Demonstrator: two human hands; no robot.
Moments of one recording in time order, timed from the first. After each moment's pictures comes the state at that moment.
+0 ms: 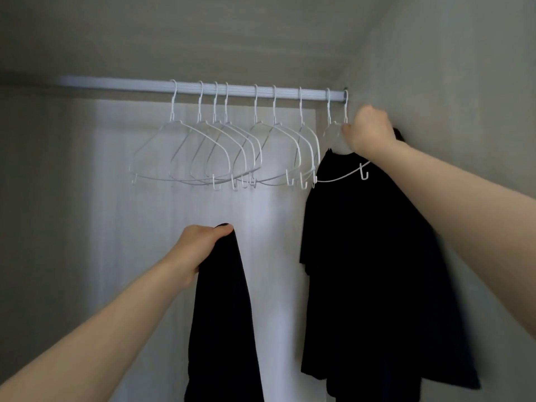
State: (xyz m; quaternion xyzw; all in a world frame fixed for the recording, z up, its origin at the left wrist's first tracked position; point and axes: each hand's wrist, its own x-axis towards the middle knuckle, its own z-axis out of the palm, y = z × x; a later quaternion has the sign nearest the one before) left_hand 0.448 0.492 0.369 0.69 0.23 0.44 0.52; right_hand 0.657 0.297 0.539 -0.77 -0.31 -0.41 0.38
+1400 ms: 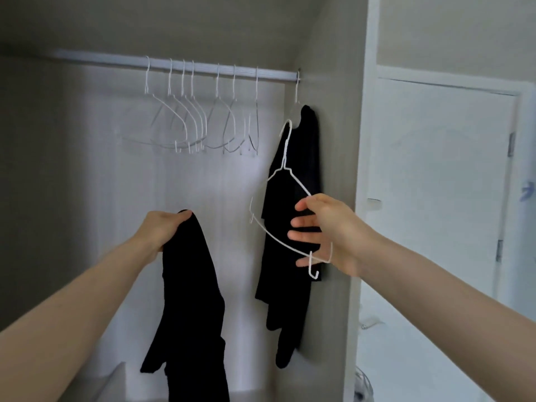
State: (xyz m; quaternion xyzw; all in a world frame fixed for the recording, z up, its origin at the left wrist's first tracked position) left_hand 0.417 0.368 0.316 0.67 0.35 0.46 0.46; right_hand 0.550 0.092 0.353 -0.63 -0.37 0.21 0.65
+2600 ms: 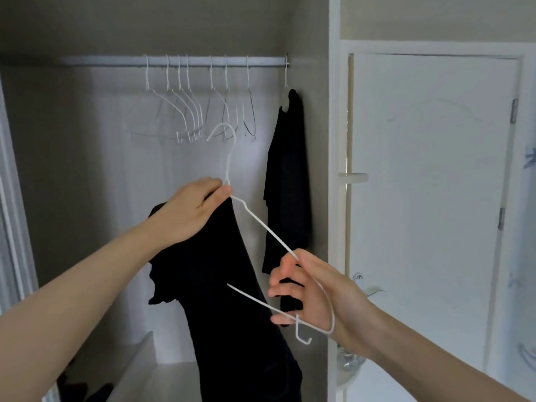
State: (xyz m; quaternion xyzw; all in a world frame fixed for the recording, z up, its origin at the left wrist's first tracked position) left_hand 0.384 0.232 0.329 0.90 0.14 0.41 0.02; right_hand 0.526 0.015 0.231 -0.37 -0.51 0.46 0.62
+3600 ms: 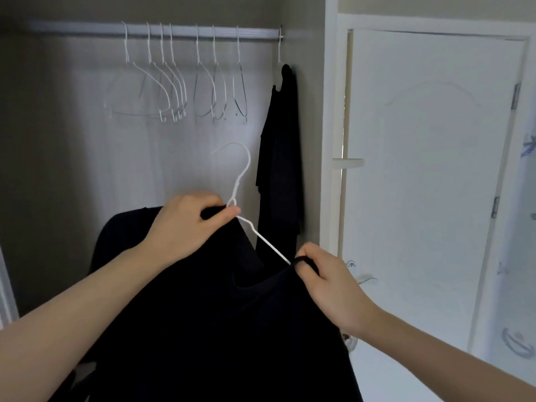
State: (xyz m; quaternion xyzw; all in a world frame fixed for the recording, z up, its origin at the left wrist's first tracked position) left_hand 0.409 0.220 0.283 0.88 0.15 0.45 0.06; right_hand 0.564 0.029 0.211 -0.67 -0.56 -0.03 0.49
